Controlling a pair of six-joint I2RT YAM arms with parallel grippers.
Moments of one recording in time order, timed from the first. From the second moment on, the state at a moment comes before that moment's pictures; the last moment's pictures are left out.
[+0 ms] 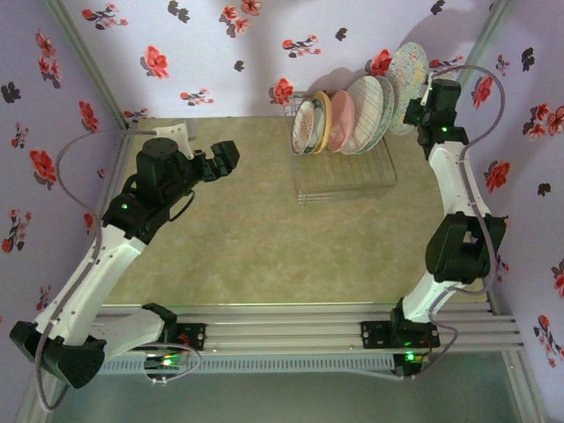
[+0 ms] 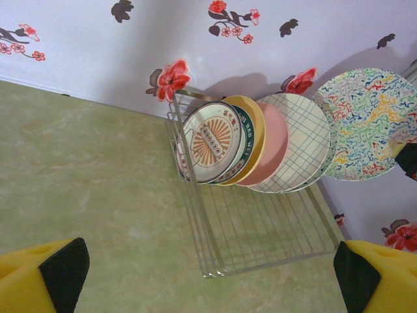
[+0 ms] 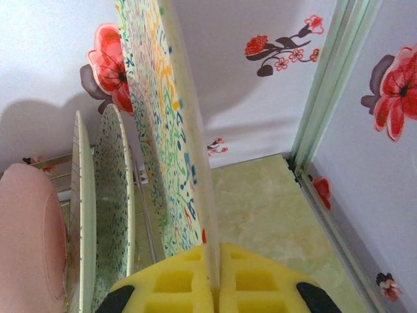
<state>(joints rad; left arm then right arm) -0.51 1.08 1.24 -0.46 -0.04 -0.57 -0.07 1.70 1.63 -0.34 0.10 0.09</state>
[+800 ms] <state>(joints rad) -0.55 1.33 1.35 -0.28 0.14 -0.79 -0.07 1.39 1.63 -0.59 0.27 0.25</state>
